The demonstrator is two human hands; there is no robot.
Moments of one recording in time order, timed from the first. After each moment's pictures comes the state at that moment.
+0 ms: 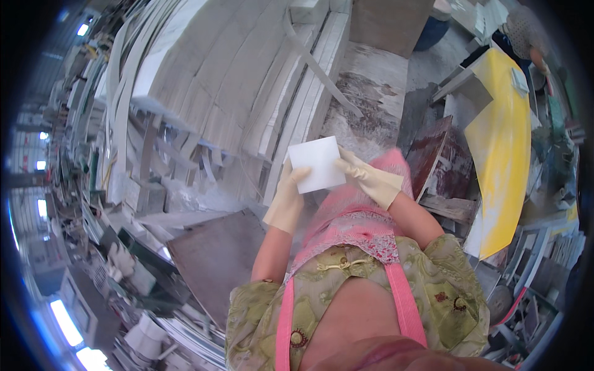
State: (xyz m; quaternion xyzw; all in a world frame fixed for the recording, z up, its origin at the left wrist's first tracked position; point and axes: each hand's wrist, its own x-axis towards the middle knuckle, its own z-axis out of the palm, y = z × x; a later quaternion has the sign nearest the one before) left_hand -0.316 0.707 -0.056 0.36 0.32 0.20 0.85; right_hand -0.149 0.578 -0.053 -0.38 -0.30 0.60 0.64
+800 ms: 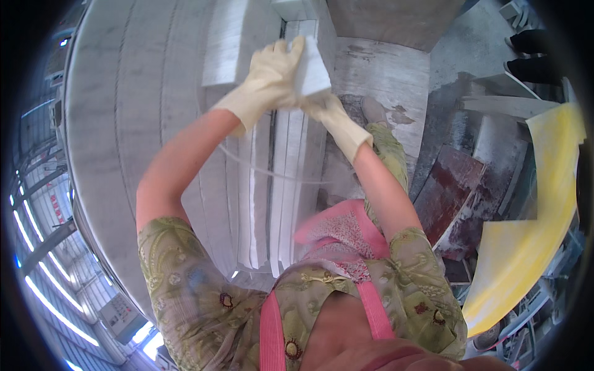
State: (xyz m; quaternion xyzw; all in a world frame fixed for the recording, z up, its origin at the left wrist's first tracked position) left_hand 0.297 1.002 -0.072 0.97 0.08 -0.21 -0.09; right_hand 0.300 0.874 -0.252 -0.55 -0.20 0.44 0.67
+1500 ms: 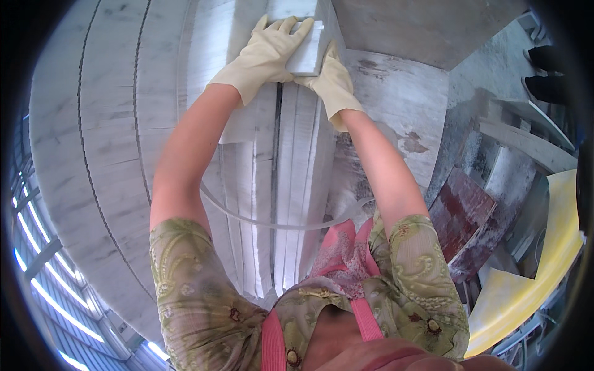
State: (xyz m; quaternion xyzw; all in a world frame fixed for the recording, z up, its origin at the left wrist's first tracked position) left_hand 0.415 1.123 -0.169 0.97 -0.06 -0.16 -0.15; right_hand 0.433 0.989 -0.285 -0.82 -0.16 0.26 0.49
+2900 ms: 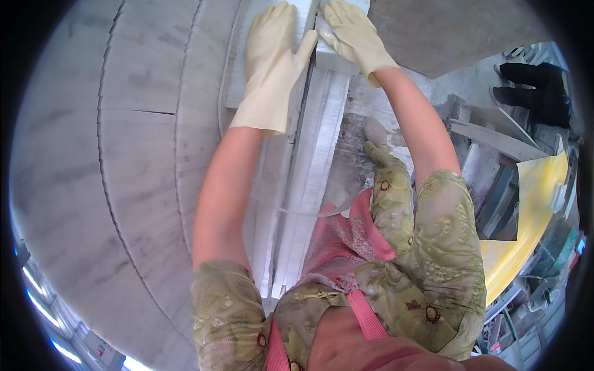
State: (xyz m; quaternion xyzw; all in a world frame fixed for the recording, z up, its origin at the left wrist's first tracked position) left_hand 0.309 1.171 -0.175 0.94 0.13 0.27 0.14; right_hand 0.488 1.038 -0.253 -0.82 -0.54 -0.12 0.14
